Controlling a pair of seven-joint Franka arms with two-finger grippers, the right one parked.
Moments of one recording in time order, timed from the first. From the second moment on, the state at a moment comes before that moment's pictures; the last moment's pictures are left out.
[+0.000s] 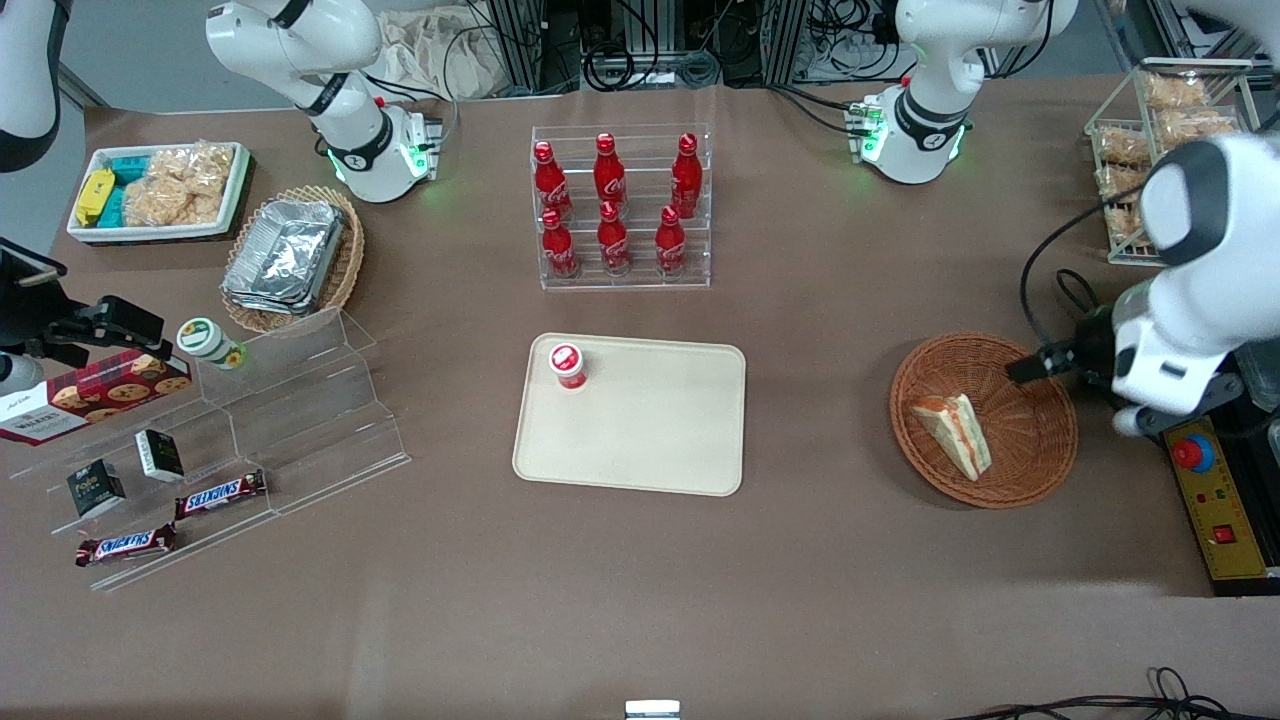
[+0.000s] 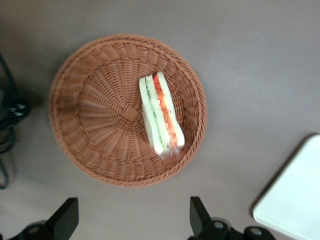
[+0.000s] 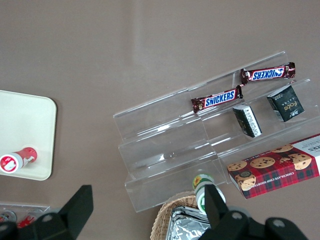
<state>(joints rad) 0.01 0.19 -0.02 -1.83 -0.06 1.92 -0.40</state>
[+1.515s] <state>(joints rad) -0.05 0.41 -0.03 -1.91 0.05 2.23 -0.63</state>
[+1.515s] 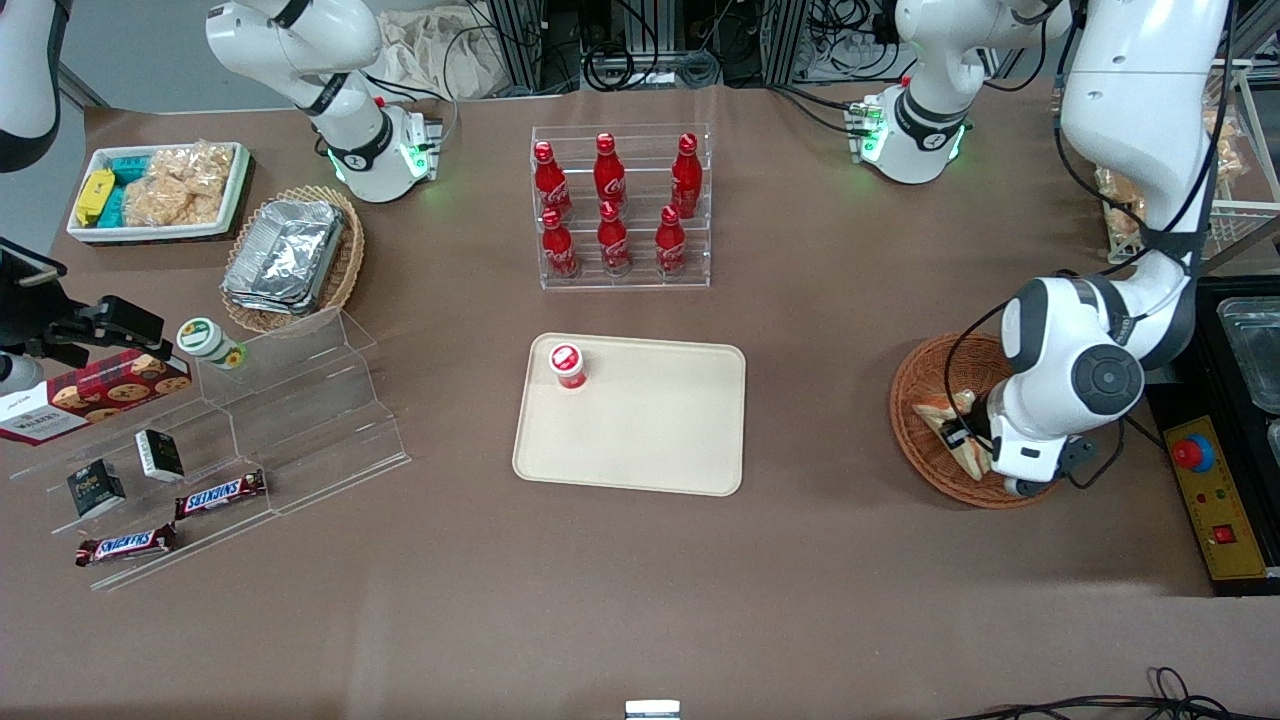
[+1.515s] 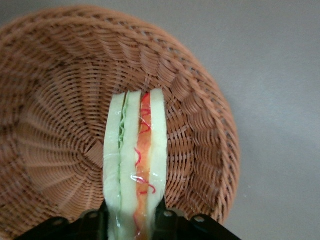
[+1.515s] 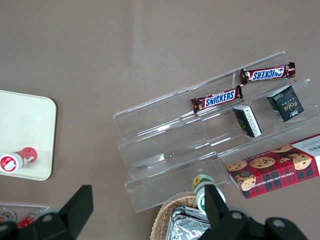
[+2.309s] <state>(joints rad) -0.05 0.20 -0.16 -1.42 0.06 1.57 -0.61</state>
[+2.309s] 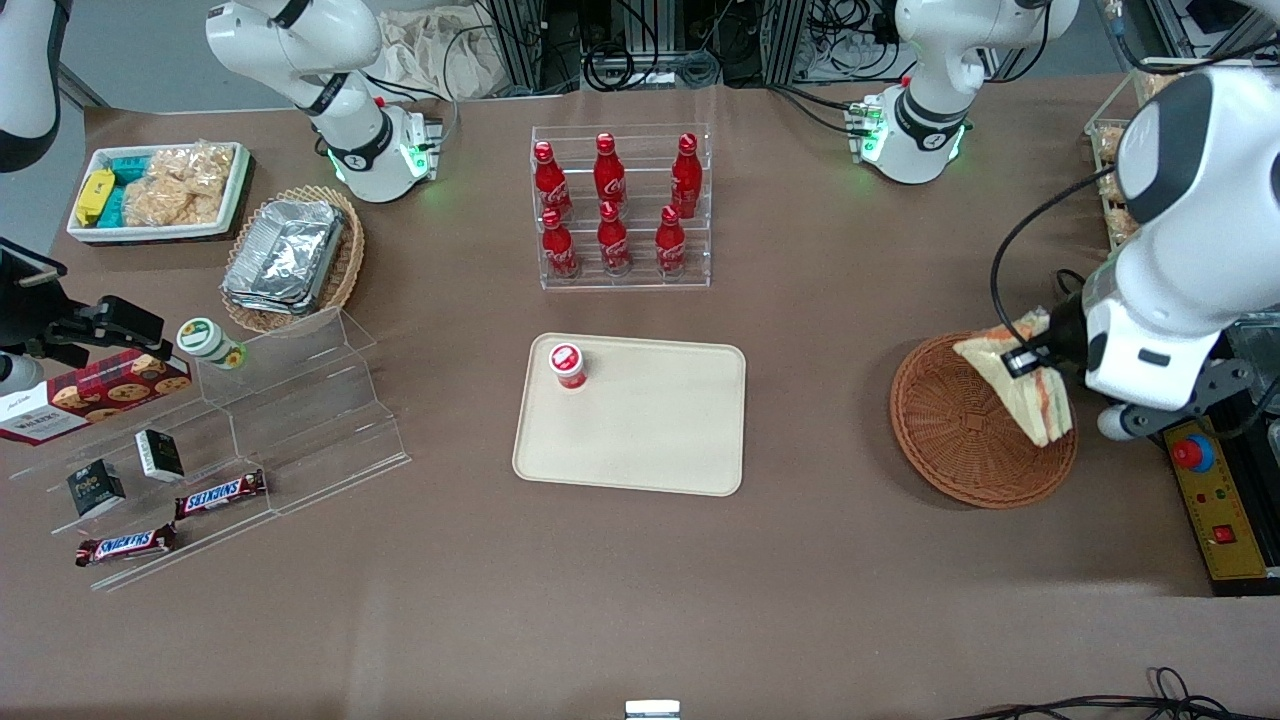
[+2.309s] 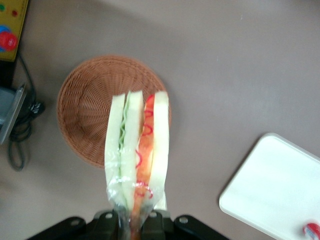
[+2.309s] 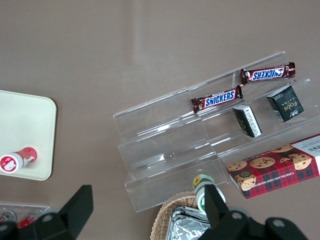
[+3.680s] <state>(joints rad) -0.35 0.76 -0.46 -1.38 0.18 1.98 -1.23</state>
